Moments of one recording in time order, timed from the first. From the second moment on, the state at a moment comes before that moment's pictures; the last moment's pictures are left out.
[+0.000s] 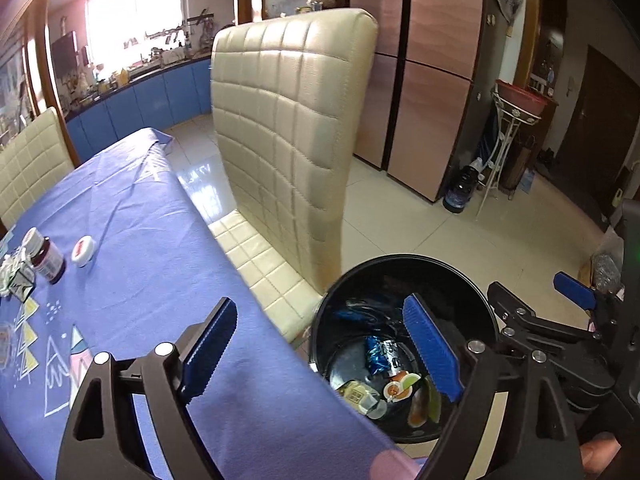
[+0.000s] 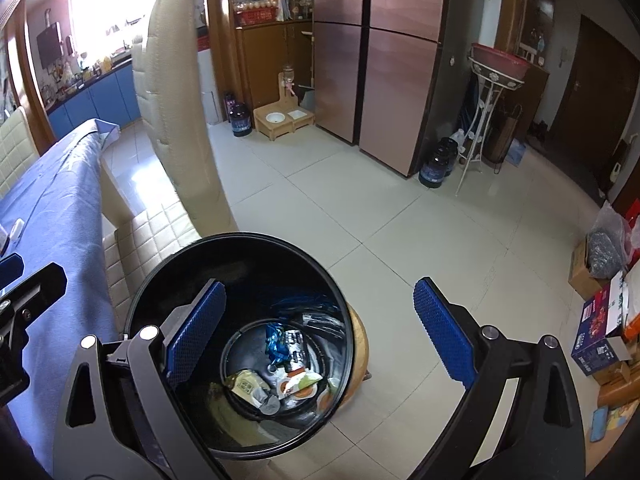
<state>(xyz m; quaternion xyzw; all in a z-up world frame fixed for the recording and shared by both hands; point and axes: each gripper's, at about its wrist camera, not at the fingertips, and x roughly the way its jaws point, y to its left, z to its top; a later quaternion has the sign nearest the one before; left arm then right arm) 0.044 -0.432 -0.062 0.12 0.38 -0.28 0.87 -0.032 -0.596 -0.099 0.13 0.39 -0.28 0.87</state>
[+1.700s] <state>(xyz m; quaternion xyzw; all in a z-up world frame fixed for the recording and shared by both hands) 0.151 0.088 -0.076 0.02 0.41 0.04 0.91 0.166 -0.087 -0.089 -0.08 0.45 0.02 0.89</state>
